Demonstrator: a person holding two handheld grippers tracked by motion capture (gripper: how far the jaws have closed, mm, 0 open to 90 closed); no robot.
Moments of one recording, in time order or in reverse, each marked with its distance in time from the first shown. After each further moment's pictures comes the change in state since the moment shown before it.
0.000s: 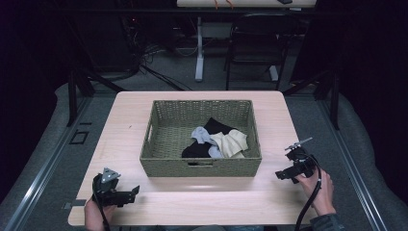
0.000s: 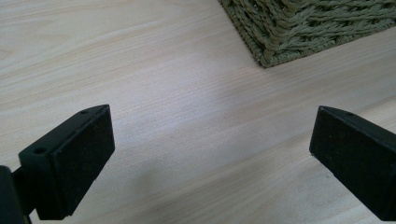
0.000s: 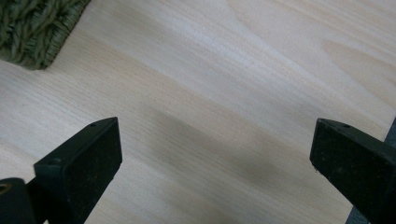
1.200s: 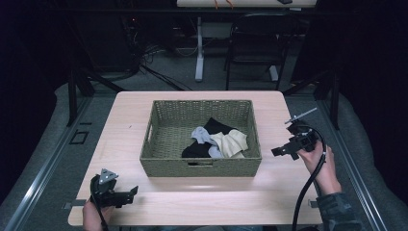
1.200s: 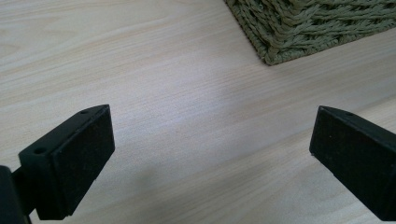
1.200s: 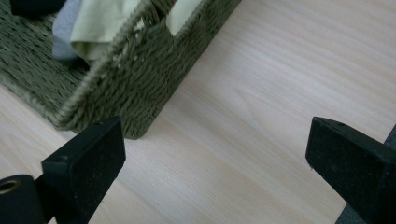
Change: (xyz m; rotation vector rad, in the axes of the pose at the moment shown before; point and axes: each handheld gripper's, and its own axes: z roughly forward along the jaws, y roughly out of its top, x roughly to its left) left arm 0.004 -0.003 -0.004 -0.008 0.000 -0.009; right arm -0.001 0.068 -0.066 -0.079 0.159 -0.035
